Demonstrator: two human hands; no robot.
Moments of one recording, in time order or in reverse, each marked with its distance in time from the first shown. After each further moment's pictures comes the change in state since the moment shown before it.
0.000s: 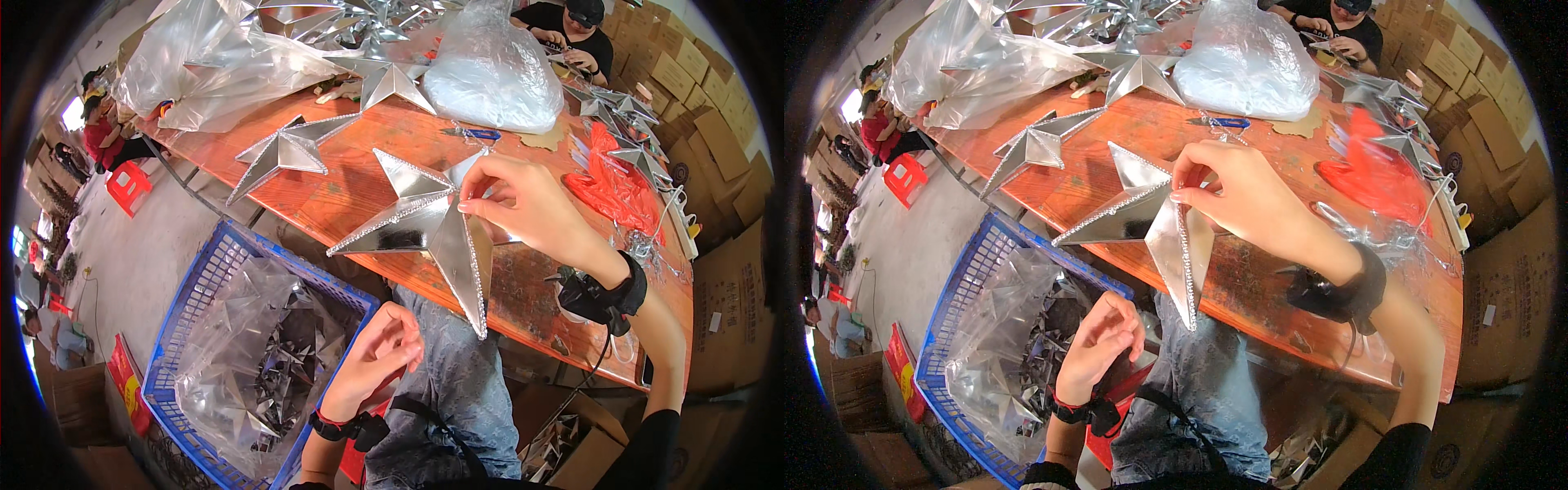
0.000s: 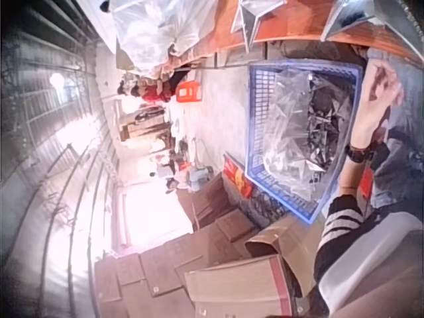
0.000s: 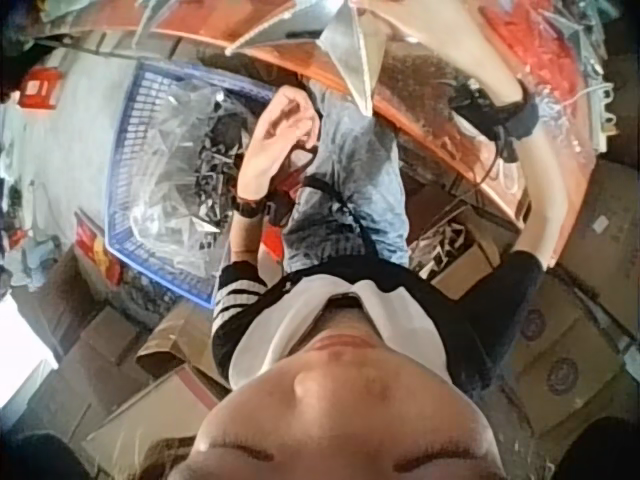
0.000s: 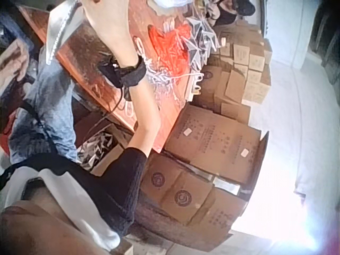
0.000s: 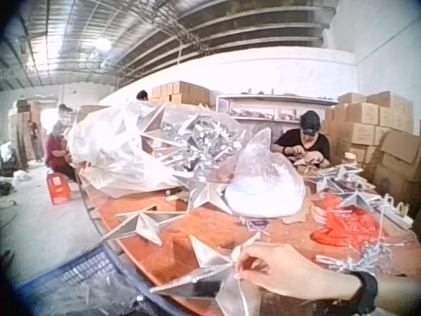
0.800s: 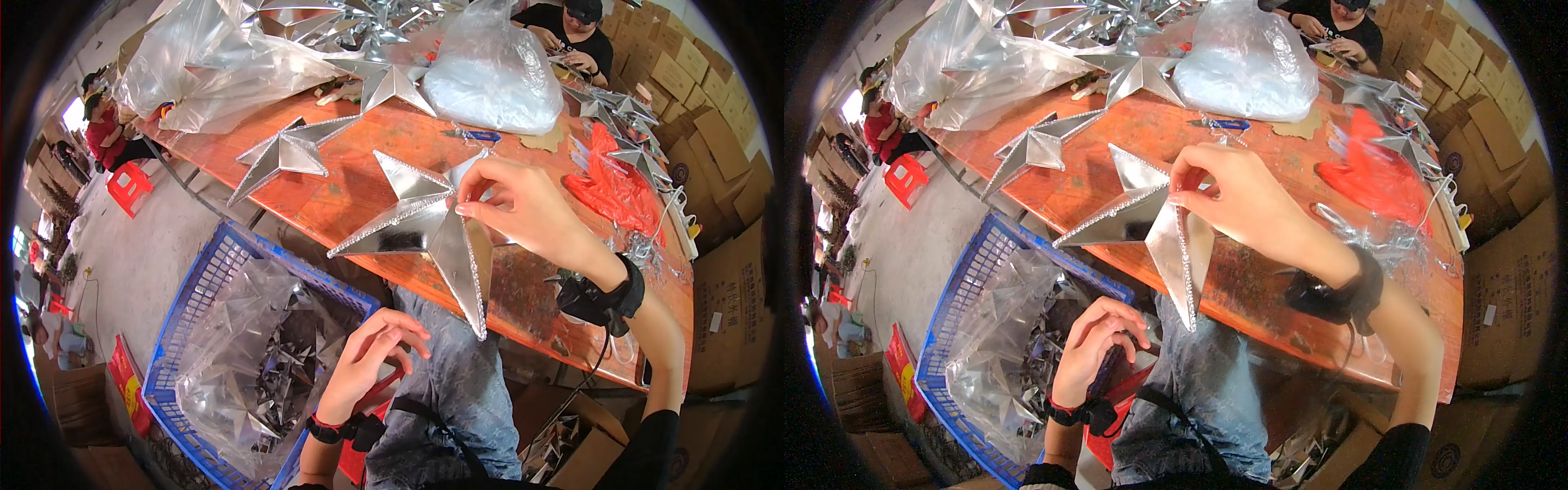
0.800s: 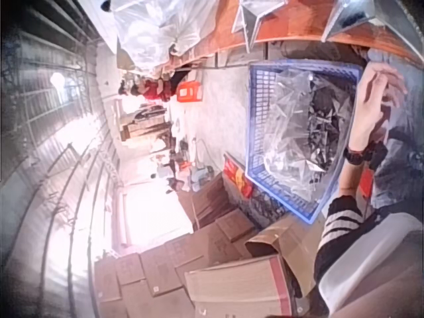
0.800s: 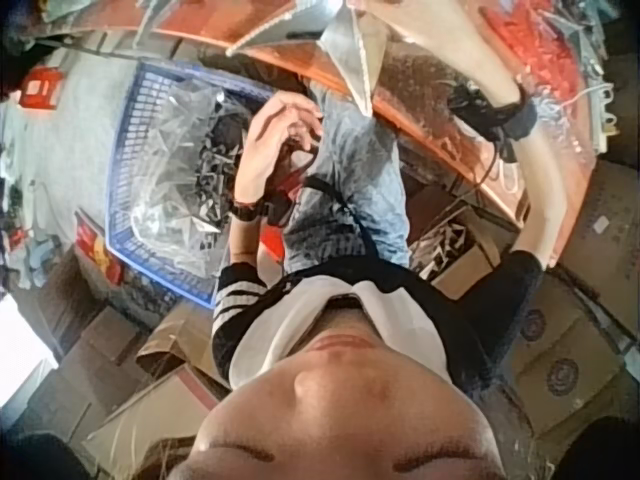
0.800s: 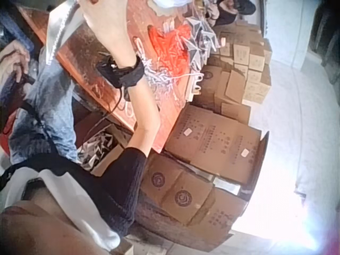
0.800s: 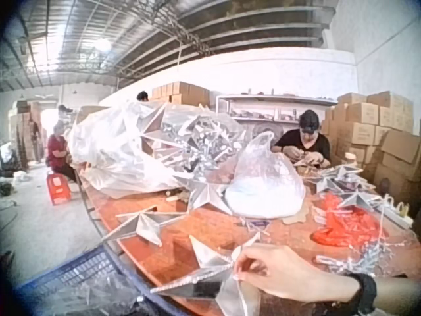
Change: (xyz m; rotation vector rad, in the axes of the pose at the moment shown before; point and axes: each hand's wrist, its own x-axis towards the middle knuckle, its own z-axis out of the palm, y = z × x) left_hand -0.004 0.005 -0.005 0.120 0.059 0.005; right_hand -0.001 0.003 0.002 0.015 0.010 0.006
